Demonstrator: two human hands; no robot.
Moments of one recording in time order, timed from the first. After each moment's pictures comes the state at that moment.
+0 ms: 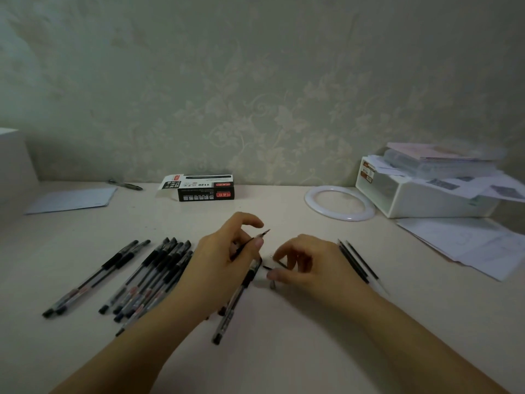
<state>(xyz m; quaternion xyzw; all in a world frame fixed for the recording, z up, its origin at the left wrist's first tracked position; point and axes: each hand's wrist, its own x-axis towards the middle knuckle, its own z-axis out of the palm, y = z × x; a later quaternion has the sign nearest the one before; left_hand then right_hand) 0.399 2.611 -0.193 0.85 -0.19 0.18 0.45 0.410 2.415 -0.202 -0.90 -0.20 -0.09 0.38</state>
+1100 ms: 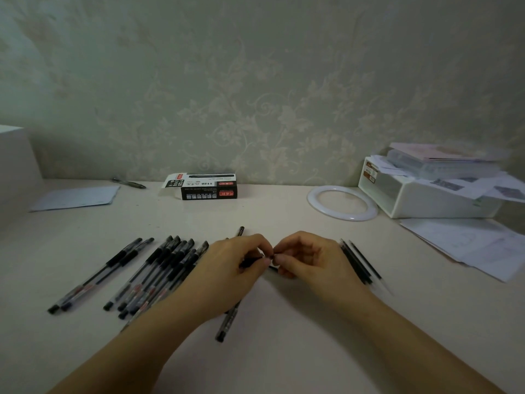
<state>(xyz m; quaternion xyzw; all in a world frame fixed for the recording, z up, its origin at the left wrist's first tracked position) 0.400 2.615 -0.198 0.90 -0.24 0.15 0.34 0.409 2.425 -0.209 -0.75 -0.19 -0.03 0.63</state>
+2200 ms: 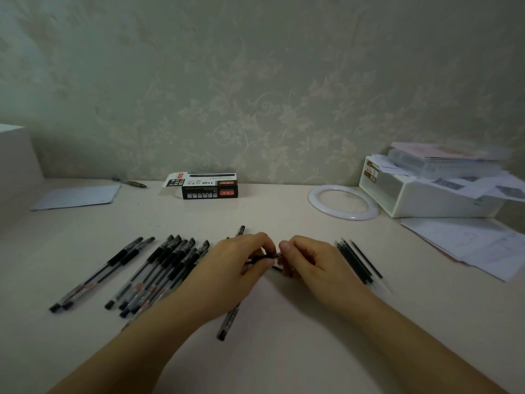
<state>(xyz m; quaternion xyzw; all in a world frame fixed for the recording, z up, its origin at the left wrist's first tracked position) 0.399 2.614 -0.195 0.90 -0.28 0.15 0.30 0.407 2.425 -0.208 -0.84 -0.20 -0.07 0.49</state>
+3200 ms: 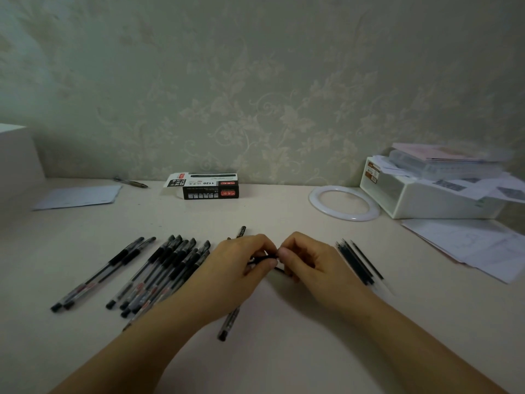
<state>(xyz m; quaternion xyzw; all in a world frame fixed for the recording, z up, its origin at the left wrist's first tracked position) 0.398 2.612 -0.195 0.89 -0.27 0.15 0.32 0.406 2.424 -0.208 -0.83 -0.24 -0.06 0.50</state>
